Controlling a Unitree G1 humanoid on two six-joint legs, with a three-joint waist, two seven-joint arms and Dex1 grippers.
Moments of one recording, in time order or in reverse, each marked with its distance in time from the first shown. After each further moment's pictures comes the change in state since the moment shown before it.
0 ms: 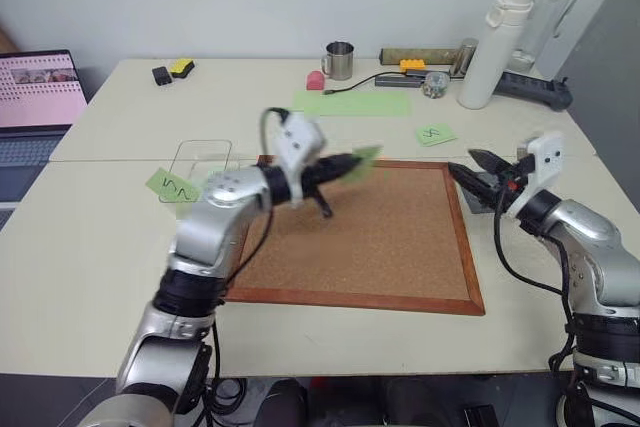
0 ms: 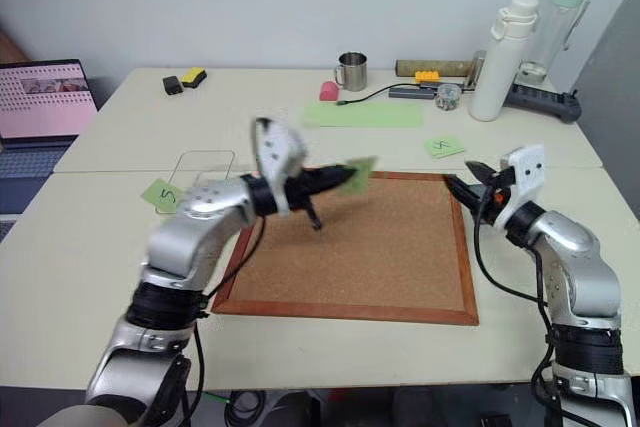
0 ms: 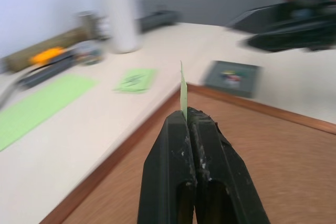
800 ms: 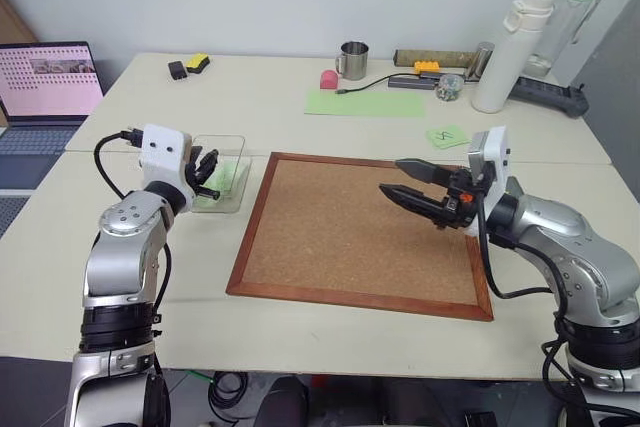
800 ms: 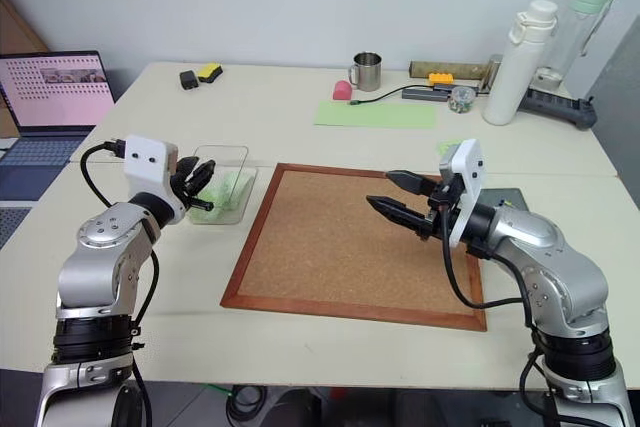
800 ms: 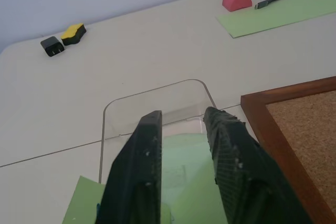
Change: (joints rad) left arm 0.159 0.122 0.246 0.136 0.147 -0.072 0.326; right arm -0.036 -0.015 0.140 -0.221 0.217 0.205 0.014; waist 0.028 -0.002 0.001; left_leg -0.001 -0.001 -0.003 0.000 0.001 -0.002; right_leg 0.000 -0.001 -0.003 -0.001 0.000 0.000
